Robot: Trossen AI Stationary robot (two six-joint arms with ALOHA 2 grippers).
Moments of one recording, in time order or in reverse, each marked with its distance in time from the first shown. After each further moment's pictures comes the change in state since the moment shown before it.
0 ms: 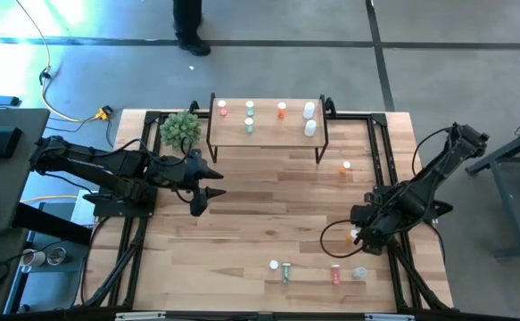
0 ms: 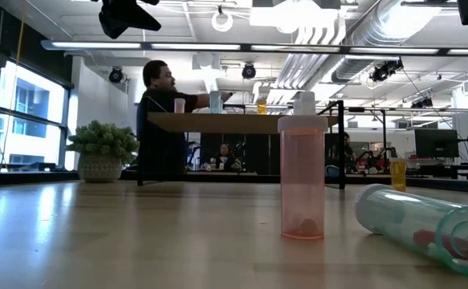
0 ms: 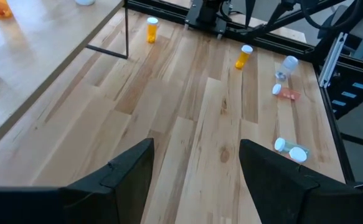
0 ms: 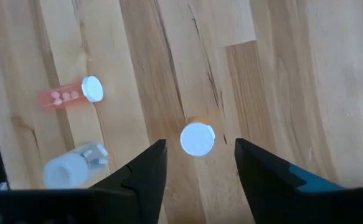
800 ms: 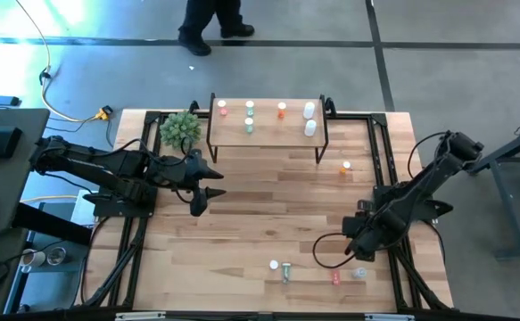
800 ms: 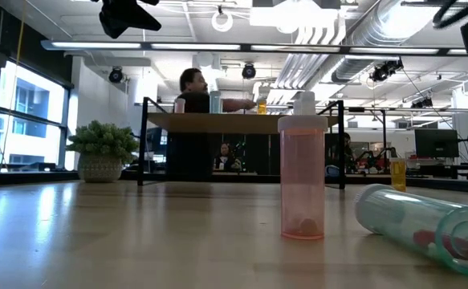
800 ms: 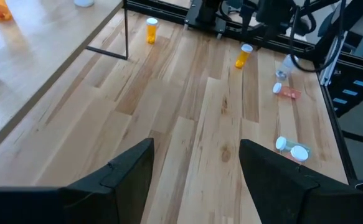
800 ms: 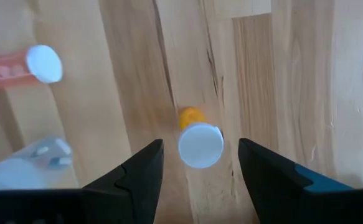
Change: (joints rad) left arm 0.000 0.000 0.000 0.000 0.000 0.016; right arm 0.001 0.234 0.000 0.043 -0.030 -0.052
